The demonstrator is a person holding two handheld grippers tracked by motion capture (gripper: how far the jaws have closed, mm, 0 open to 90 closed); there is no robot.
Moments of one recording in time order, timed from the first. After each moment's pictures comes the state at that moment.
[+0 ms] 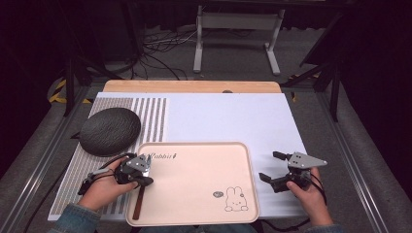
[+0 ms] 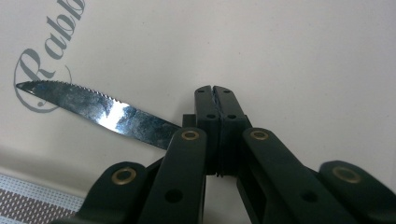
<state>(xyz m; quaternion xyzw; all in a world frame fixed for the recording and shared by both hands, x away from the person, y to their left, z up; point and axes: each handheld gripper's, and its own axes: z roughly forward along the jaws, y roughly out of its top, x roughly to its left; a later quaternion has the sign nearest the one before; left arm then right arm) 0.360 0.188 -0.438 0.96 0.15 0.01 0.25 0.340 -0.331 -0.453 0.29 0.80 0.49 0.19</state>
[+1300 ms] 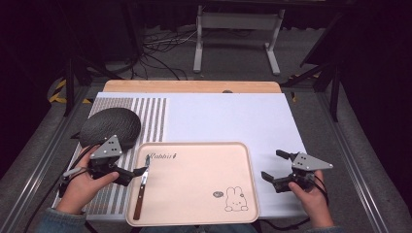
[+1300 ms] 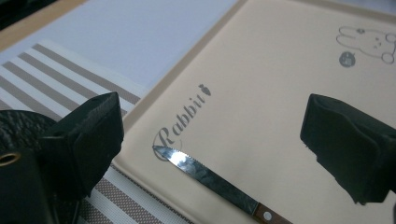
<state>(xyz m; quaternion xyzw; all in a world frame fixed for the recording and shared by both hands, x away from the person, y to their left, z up) 0.347 0.232 -0.390 0.85 0.24 0.14 0.45 0.332 -0.333 -0.444 0.29 0.78 0.51 0.22</state>
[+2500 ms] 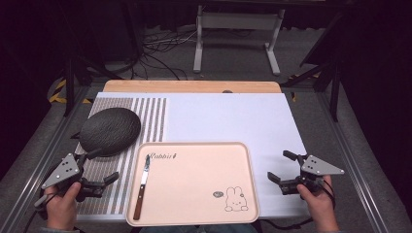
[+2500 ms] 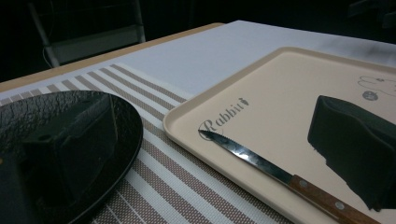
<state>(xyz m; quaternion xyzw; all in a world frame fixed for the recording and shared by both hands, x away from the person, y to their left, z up) 0.314 0.307 -0.443 0.75 0.27 0.22 0.57 0.318 -0.348 -0.439 0.29 0.75 0.54 0.24</state>
